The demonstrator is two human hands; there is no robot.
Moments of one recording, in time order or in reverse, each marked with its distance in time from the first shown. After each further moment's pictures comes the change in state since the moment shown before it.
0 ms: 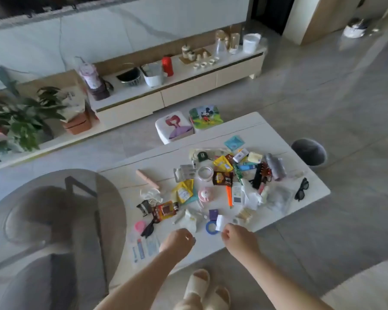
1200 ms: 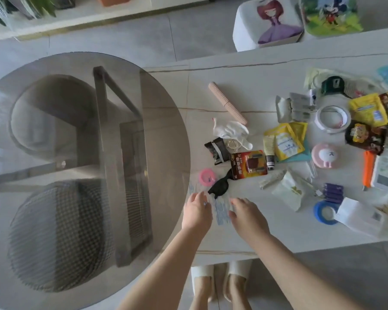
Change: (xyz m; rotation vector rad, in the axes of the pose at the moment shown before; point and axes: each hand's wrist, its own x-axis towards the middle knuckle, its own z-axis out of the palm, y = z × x) left_hand 0.255 -0.299 0.012 -0.315 0.089 -0.181; right_hand 0.201 -0.172 0.335 -0.115 -0.265 -0.117
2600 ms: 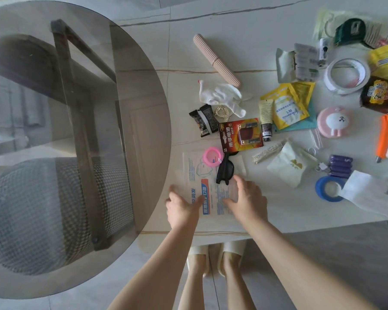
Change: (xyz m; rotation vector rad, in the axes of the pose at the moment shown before) left_hand 0.008 -0.032 0.065 -0.279 0.212 -0.393; right_hand 0.018 0.057 0.047 0.076 0.047 0.141
